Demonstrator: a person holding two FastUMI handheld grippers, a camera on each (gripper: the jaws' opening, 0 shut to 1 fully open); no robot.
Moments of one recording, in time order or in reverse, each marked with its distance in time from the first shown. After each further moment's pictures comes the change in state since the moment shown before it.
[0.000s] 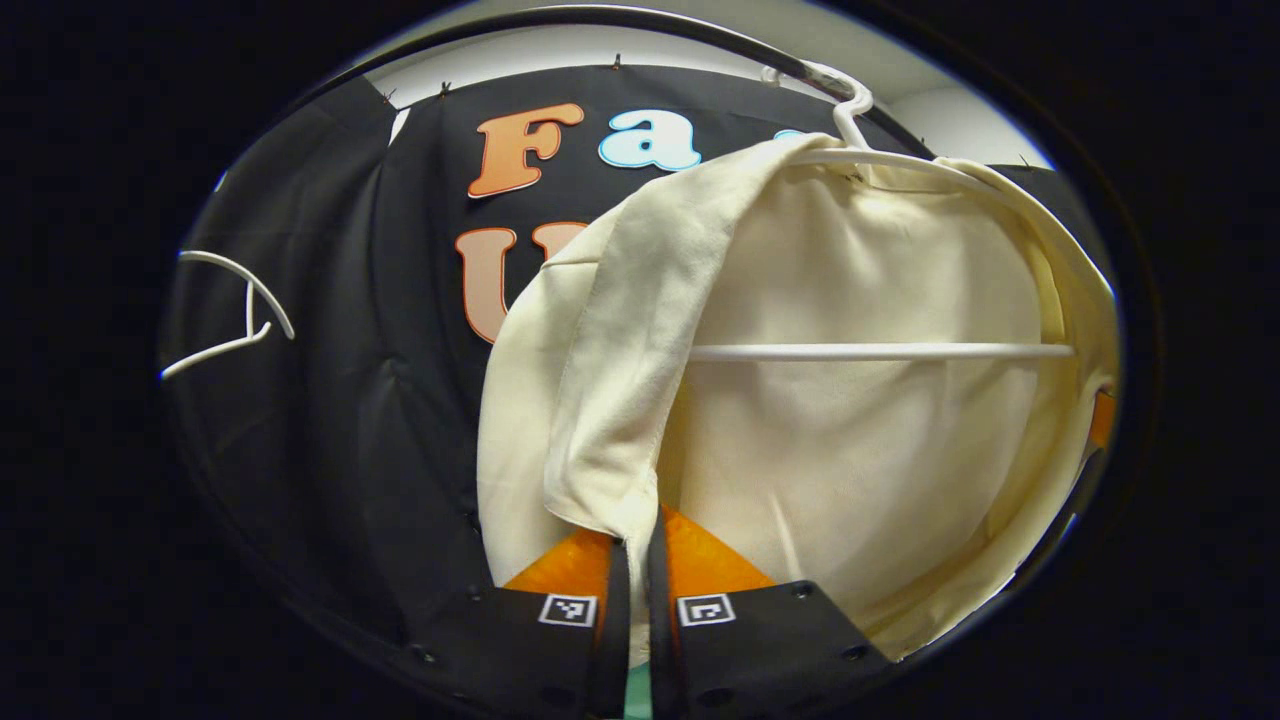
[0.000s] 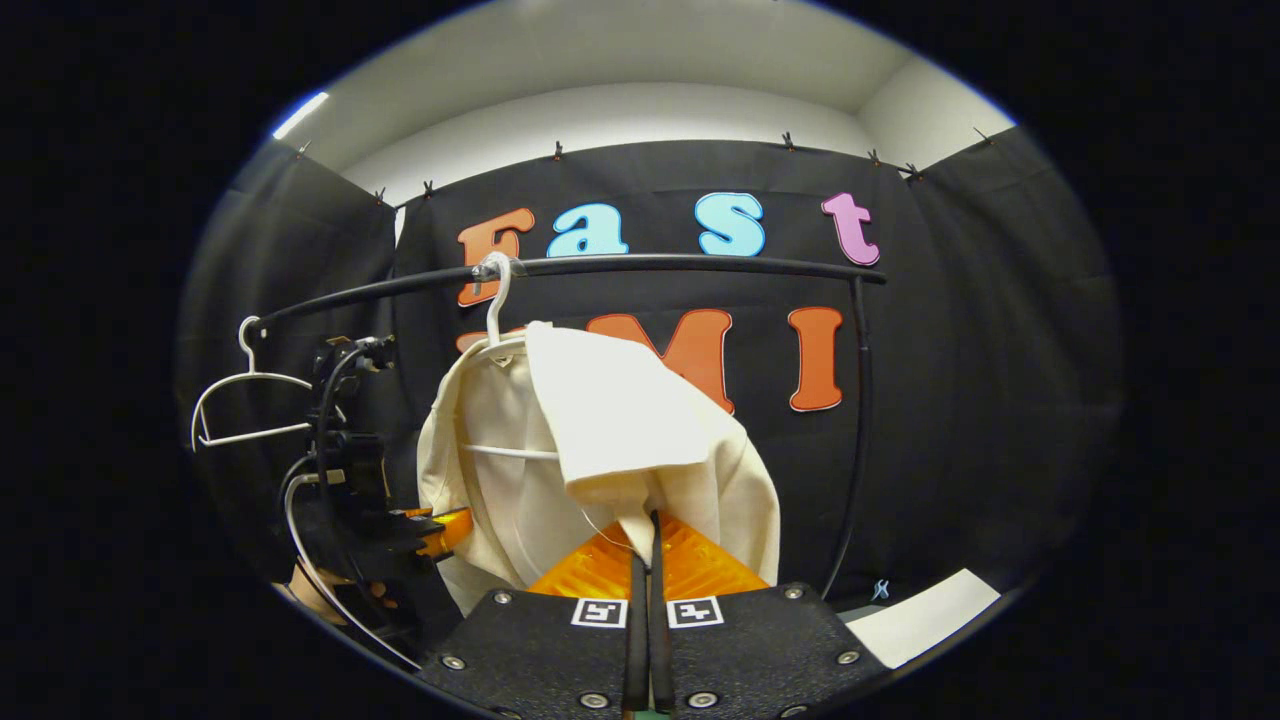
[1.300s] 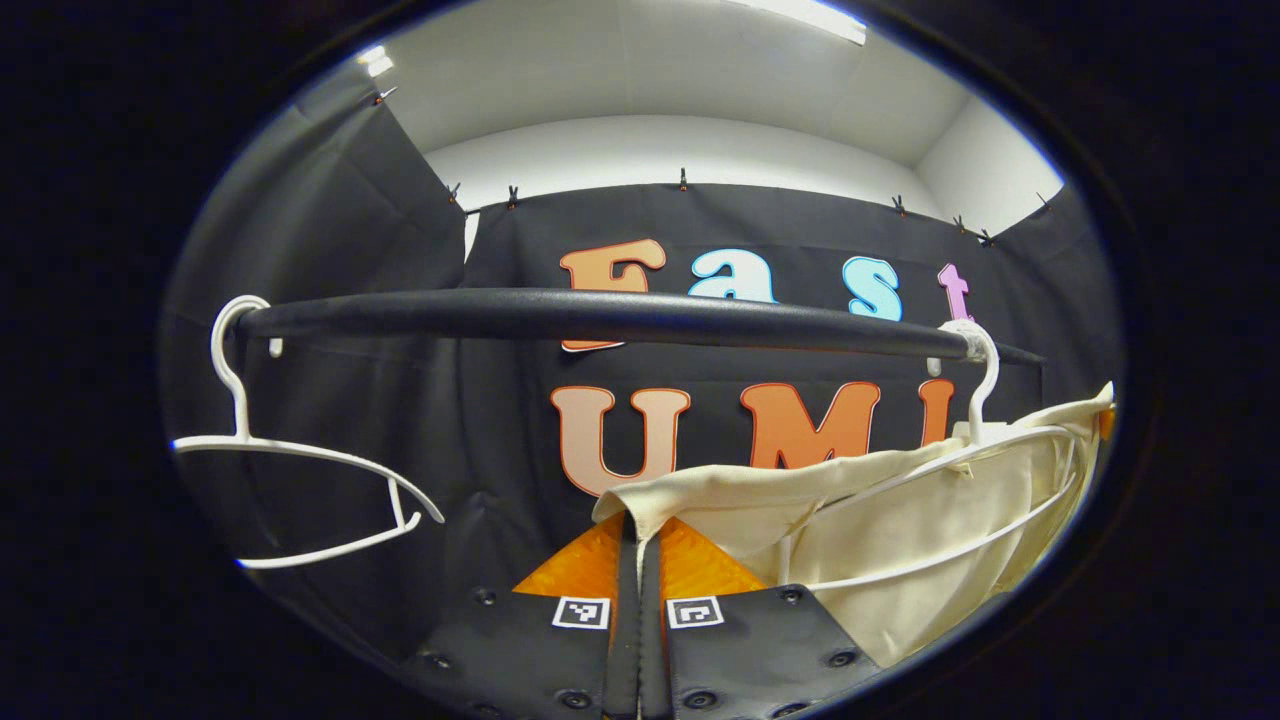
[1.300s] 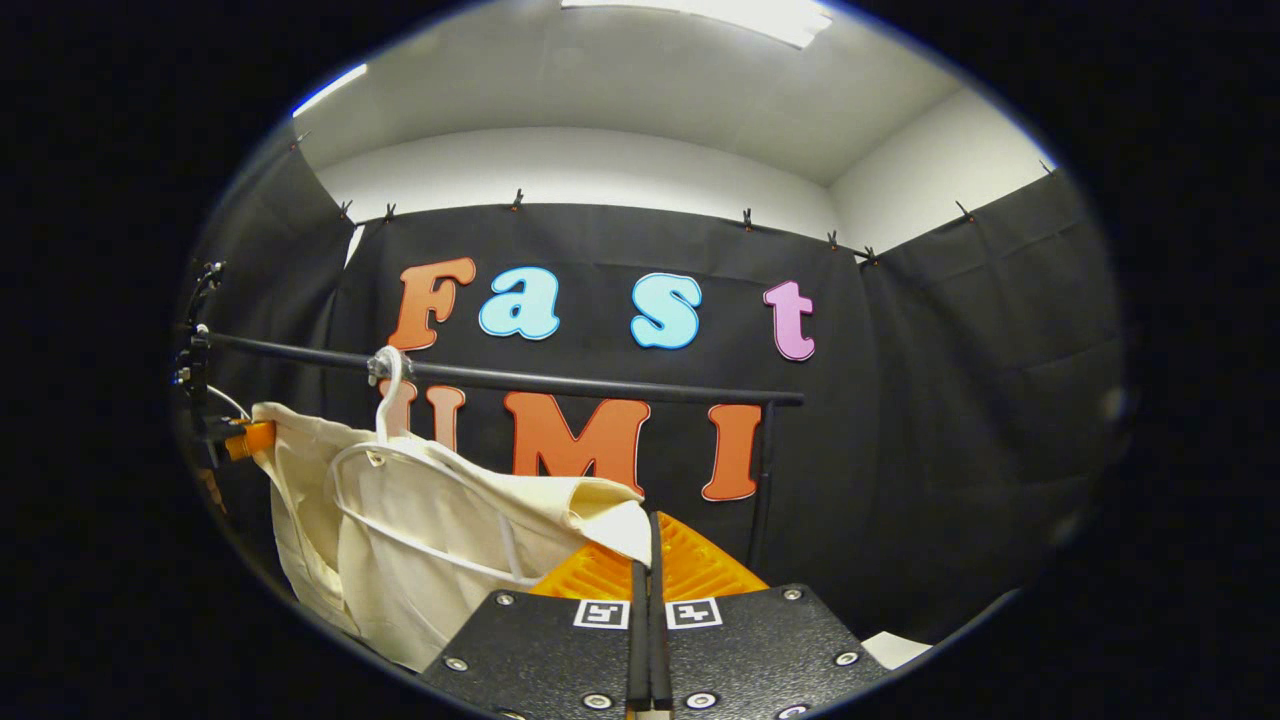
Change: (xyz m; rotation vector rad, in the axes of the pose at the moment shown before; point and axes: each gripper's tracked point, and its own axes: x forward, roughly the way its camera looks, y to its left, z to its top) left arm -0.061 0.131 0.166 0.050 -0.363 0.207; right arm 0.009 -0.088 0.101 -0.147 -0.194 -0.208
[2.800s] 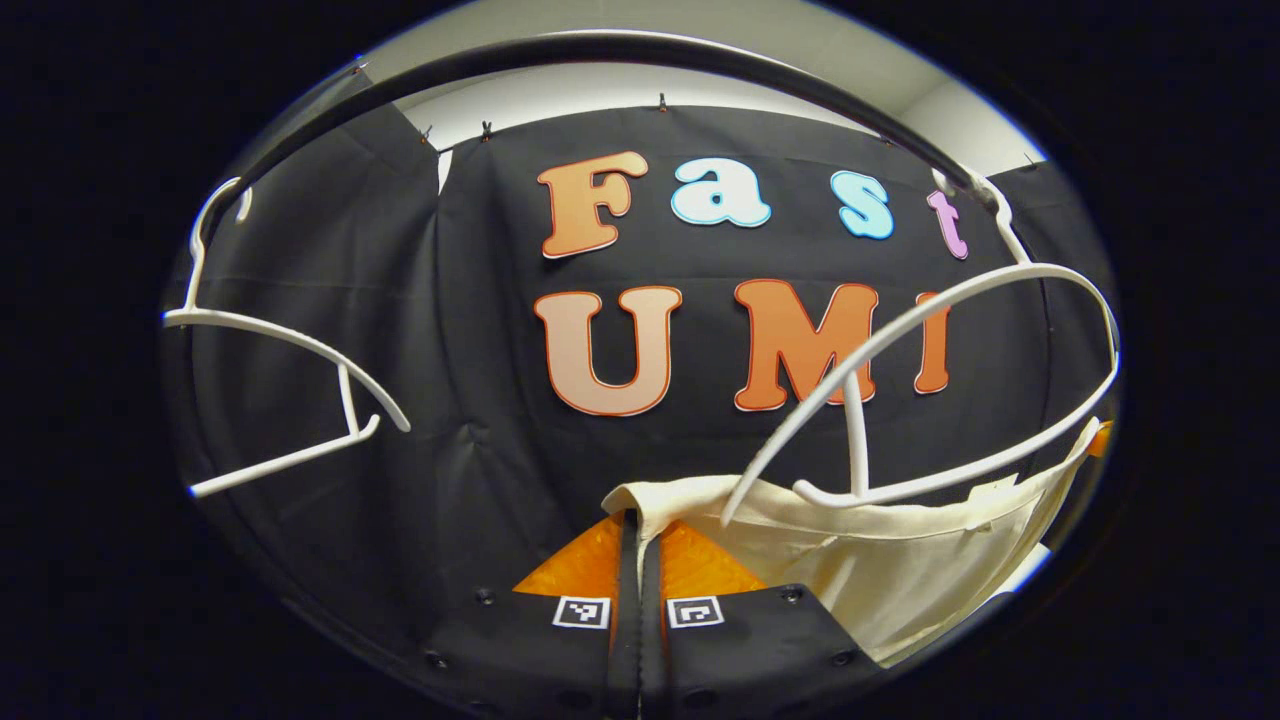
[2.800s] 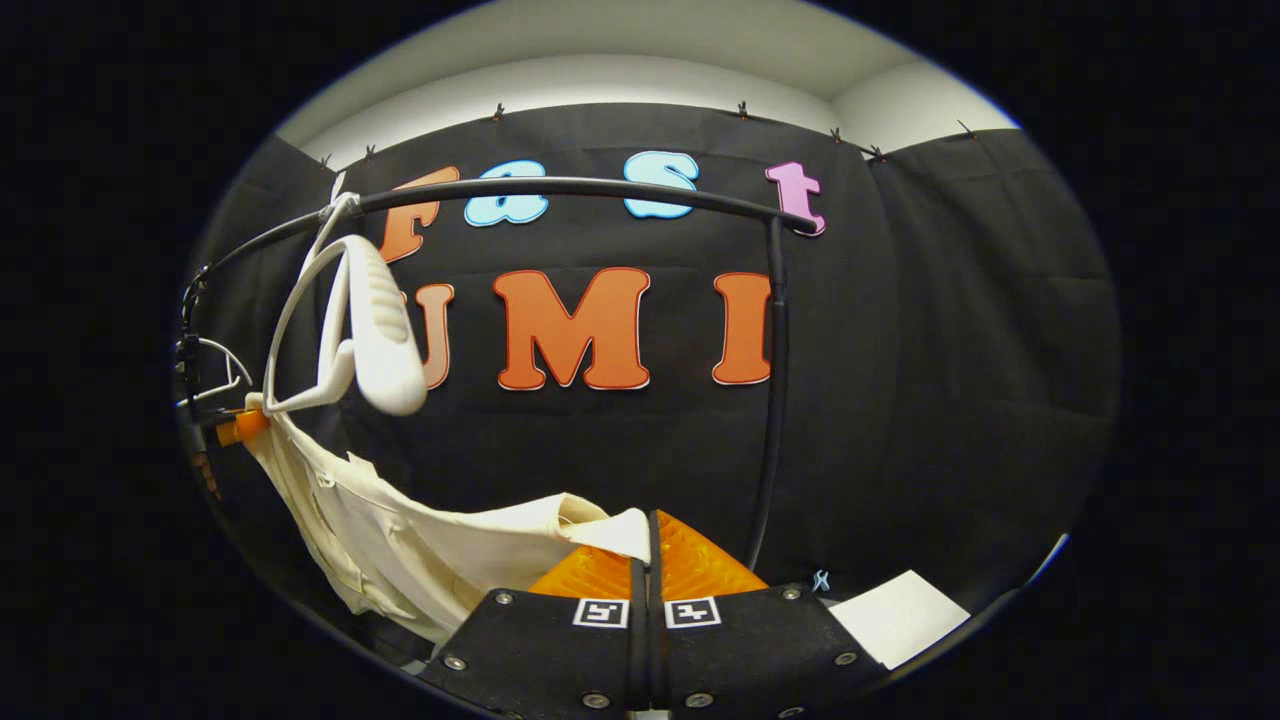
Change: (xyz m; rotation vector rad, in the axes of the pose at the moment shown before) left arm -0.005 -0.002 -0.121 0.017 0.243 -0.059; right arm 0.013 -0.009 -0.162 0.095 0.289 0.043
